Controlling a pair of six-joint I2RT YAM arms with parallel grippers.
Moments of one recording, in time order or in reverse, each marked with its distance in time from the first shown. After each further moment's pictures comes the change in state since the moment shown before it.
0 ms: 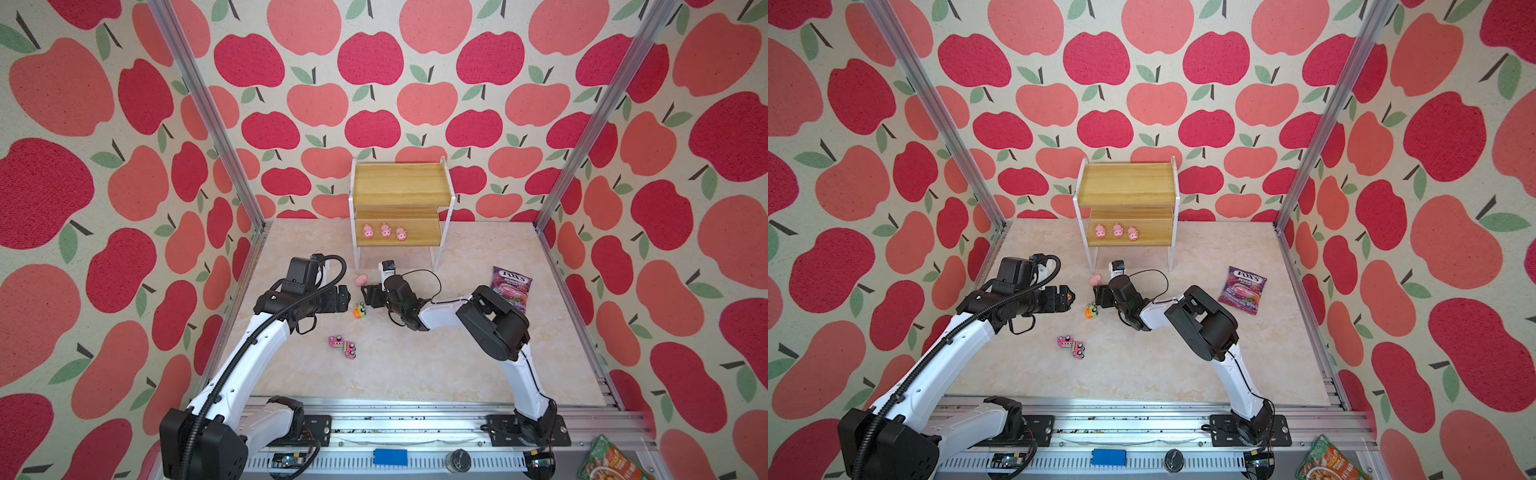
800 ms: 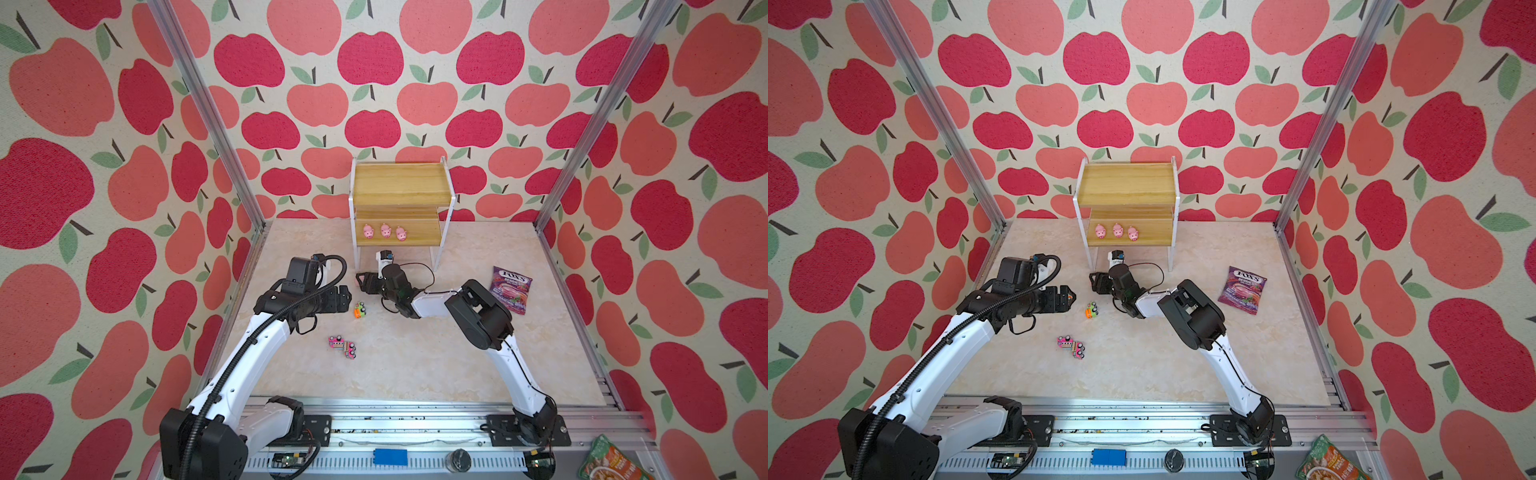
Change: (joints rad) left arm 0.000 0.000 0.000 0.000 0.019 0.000; right arm -0.050 0.170 0.226 0.016 -0.127 0.100
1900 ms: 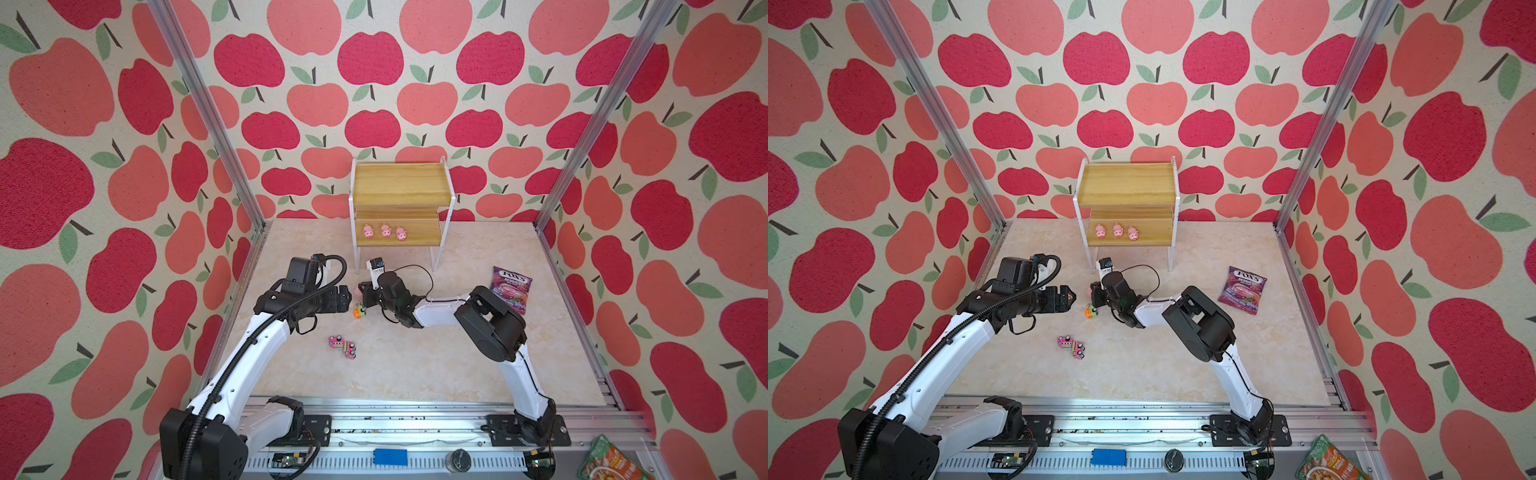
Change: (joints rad) left arm 0.000 0.000 0.000 0.000 0.000 0.000; right arm 0.092 -0.212 -0.193 -0.074 0.084 -0.251
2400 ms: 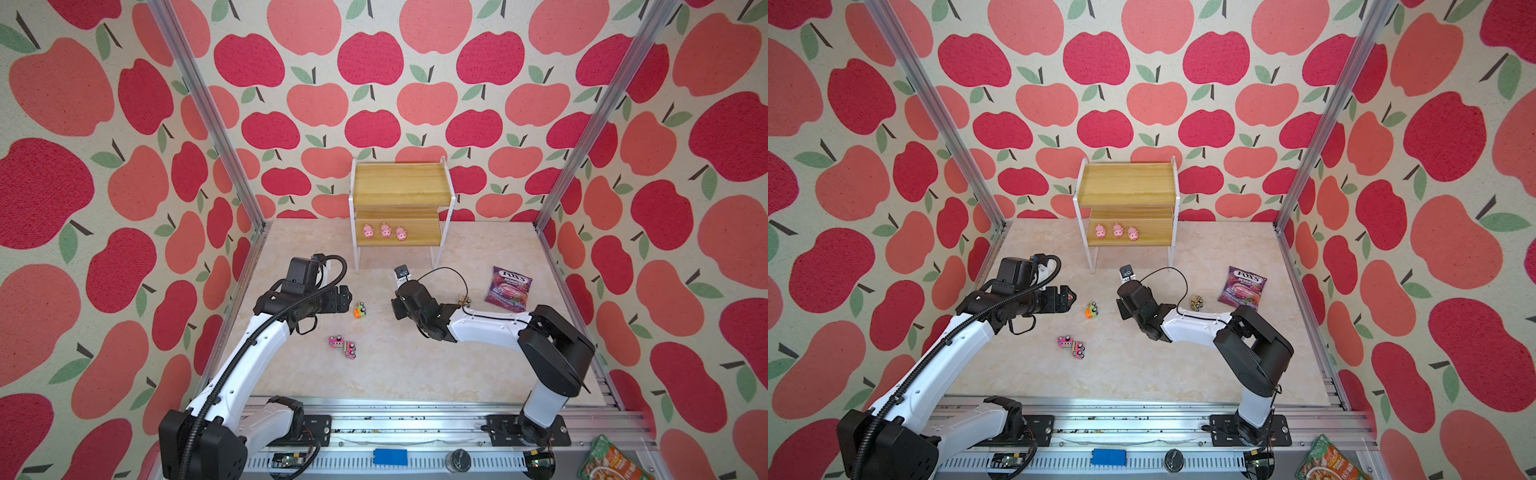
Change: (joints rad) left arm -0.006 -0.006 0.000 0.000 0.000 0.000; right arm 0.031 -0.419 -0.295 -0.387 0.349 -0.177
